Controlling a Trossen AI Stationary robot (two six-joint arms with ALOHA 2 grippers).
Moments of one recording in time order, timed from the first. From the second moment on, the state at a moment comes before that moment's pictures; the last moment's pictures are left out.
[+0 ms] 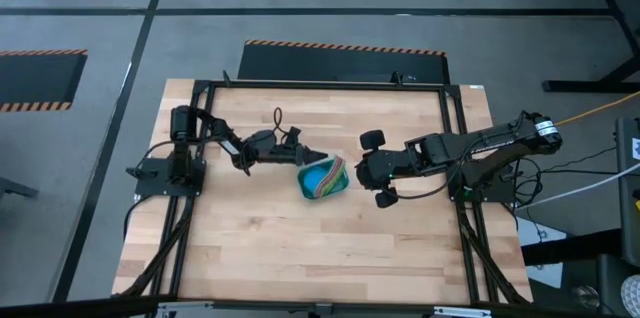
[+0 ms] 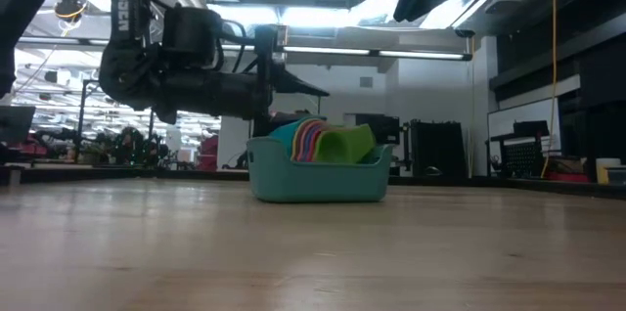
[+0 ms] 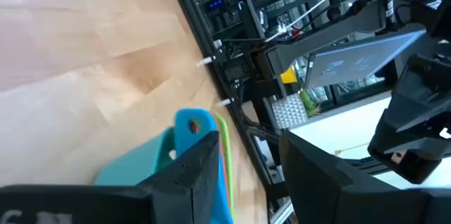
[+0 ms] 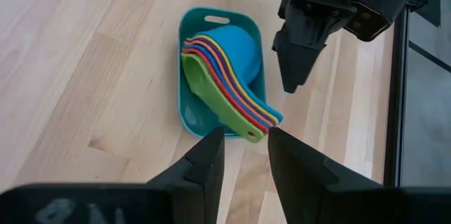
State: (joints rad) left arm 0.19 1.95 0.53 1.42 0.15 -1.16; right arm 0.22 1.43 1.25 -0.77 0.29 -0.27
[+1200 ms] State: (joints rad) left arm 0.30 1.85 0.53 1.51 0.25 -0.65; right arm 0.22 1.43 1.25 -0.77 0.28 -0.21
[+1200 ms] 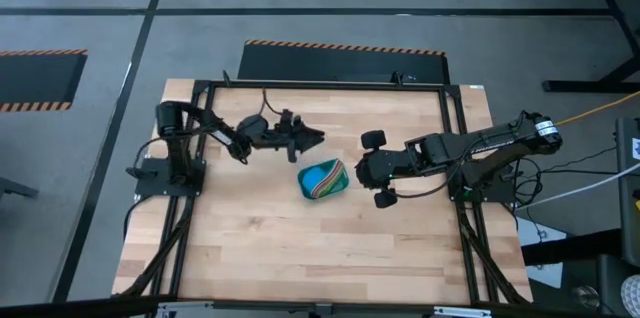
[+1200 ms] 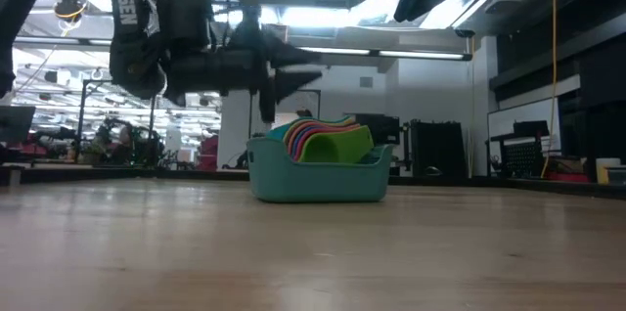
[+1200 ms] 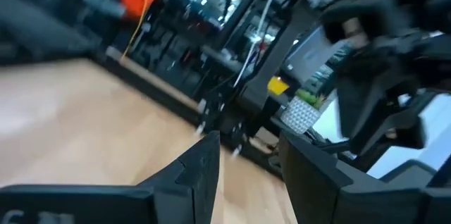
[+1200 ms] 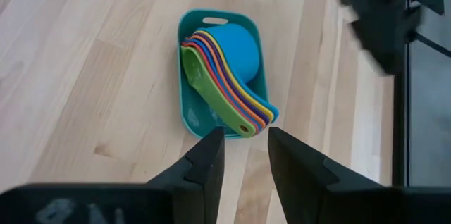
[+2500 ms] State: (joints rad) left arm 0.20 0.64 0.53 0.24 0.04 -0.10; right arm 0.22 1.43 1.25 -0.48 0.29 -0.21
